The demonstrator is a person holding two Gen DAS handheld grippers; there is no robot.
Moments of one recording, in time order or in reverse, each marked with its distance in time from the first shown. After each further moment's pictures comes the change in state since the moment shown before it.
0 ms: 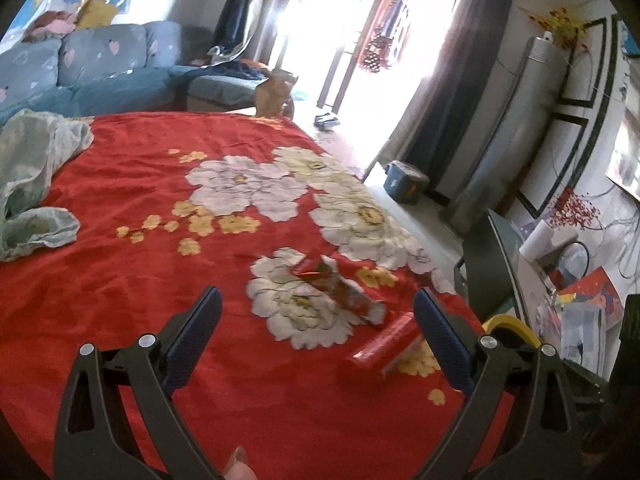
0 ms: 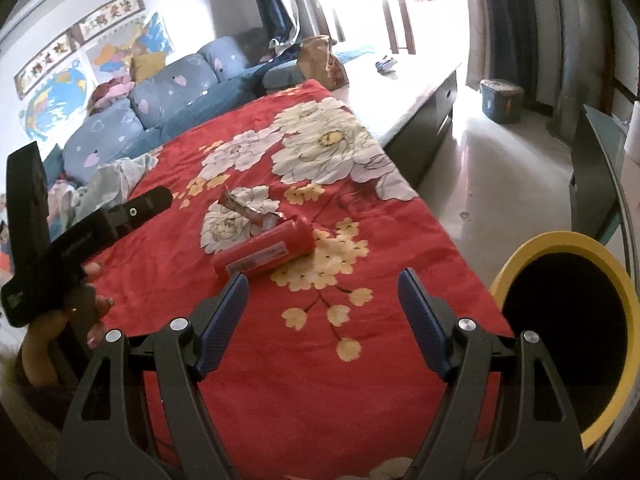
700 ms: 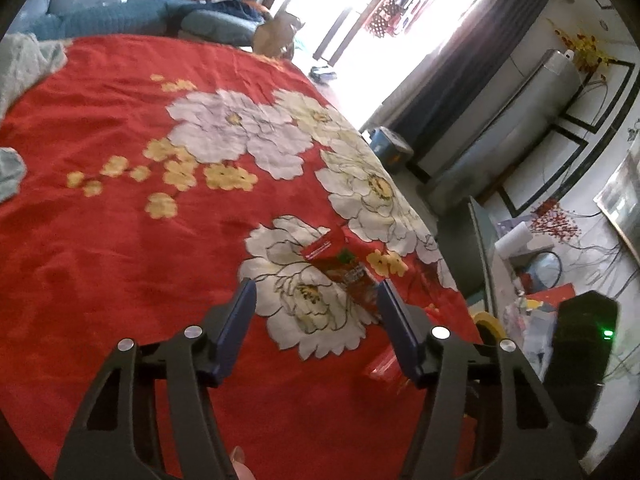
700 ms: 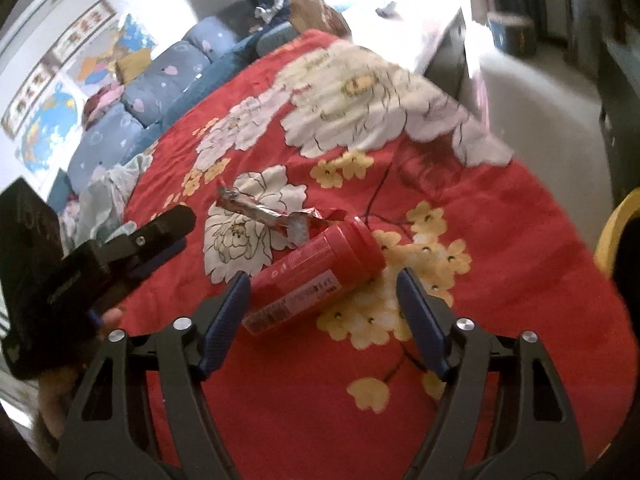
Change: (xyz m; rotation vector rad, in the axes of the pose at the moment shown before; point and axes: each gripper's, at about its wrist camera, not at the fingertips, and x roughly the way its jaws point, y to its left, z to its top) left arm 0.064 0.032 0.005 -0.141 0.193 -0.154; right arm 0.093 0.013 0.018 0.193 0.167 0.108
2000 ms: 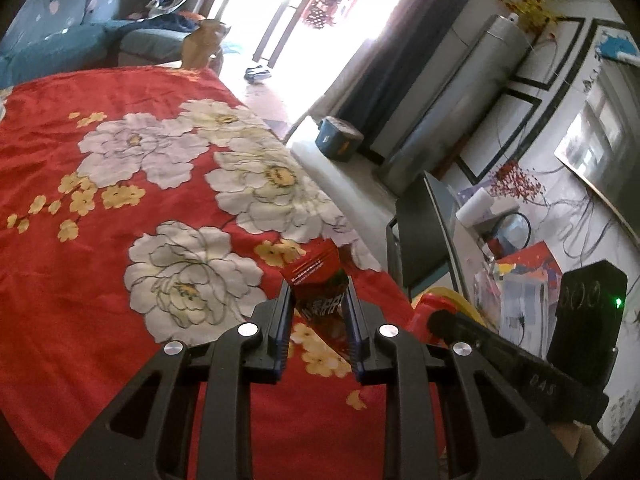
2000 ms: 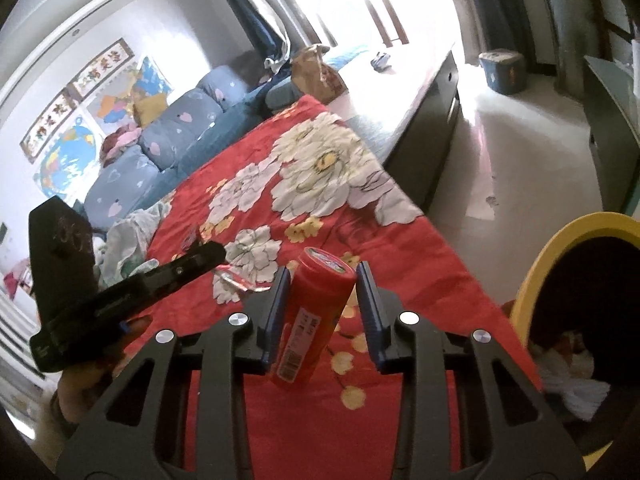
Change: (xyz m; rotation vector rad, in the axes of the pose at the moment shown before) left arm -0.004 -0.079 -0.014 0.179 0.008 -0.109; right arm -0.095 -0.046 0.000 -0.019 -0.202 0.035
